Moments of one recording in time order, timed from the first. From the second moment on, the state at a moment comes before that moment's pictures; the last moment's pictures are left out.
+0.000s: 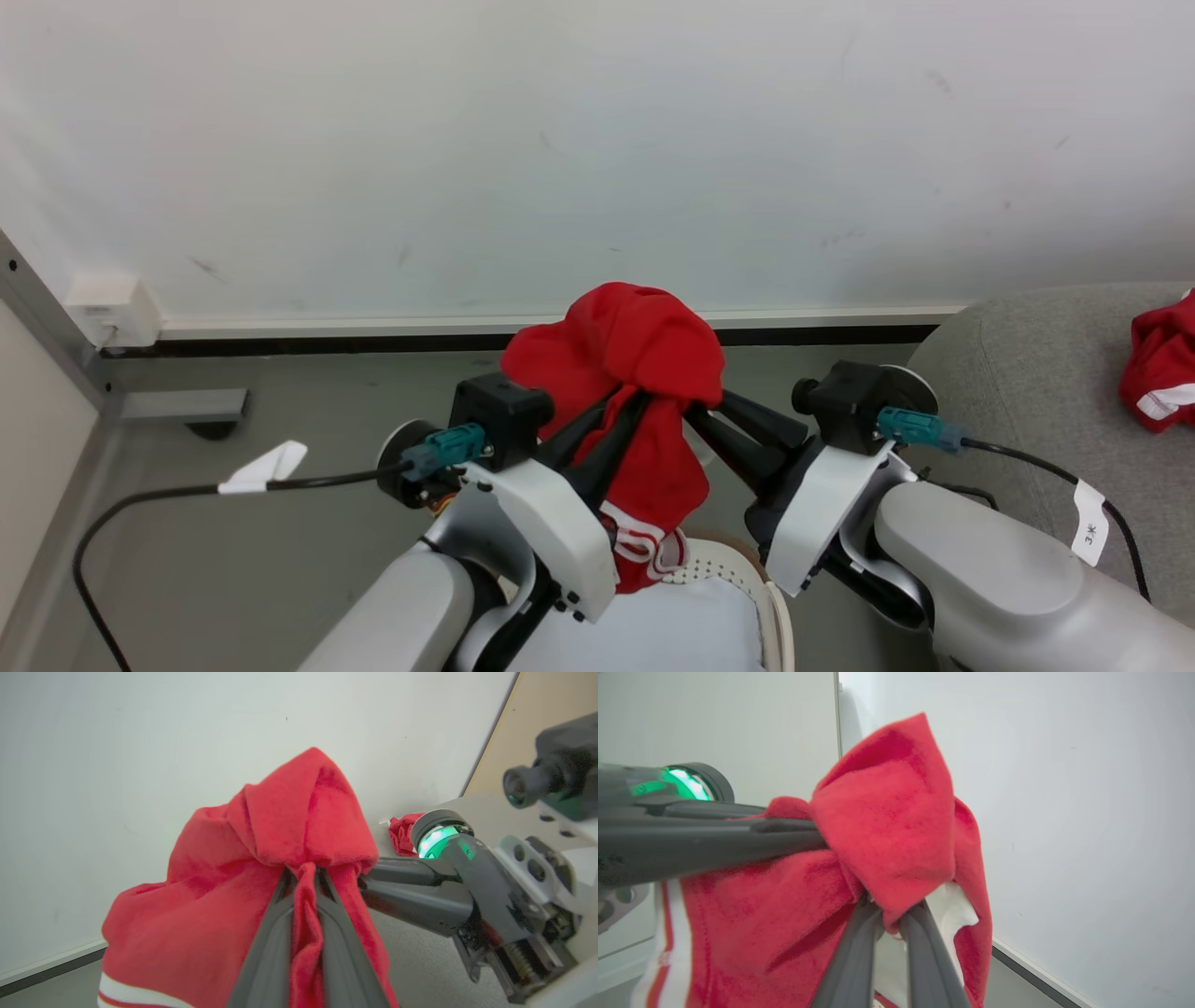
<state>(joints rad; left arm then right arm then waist) -0.45 0.18 -0.58 0.02 -0.45 0.00 0.18 -0.88 -0.29 1.22 0.48 0.94 0.13 -0.26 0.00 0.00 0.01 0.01</state>
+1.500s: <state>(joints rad) -0.49 0.21 -0.63 -0.04 -0.42 0.02 0.21 -0.83 -0.50 0.77 0.39 0.83 0.13 -0.26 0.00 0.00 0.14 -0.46</state>
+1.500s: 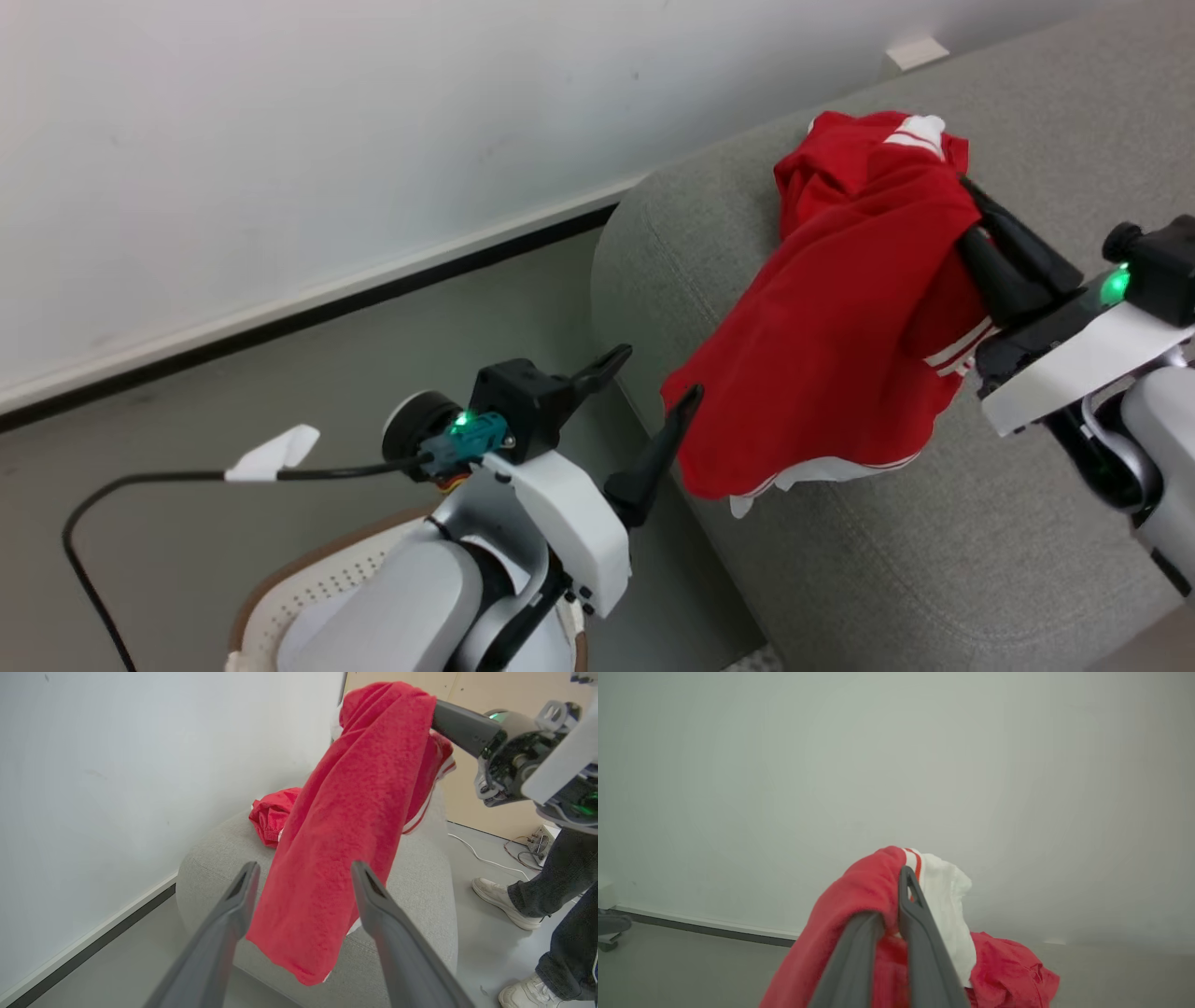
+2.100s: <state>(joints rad) -0.76 0.21 -0.68 -0.10 -0.32 -0.04 0.28 -1.29 -0.66 0.18 0.67 0.70 0.13 -0.22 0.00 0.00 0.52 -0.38</state>
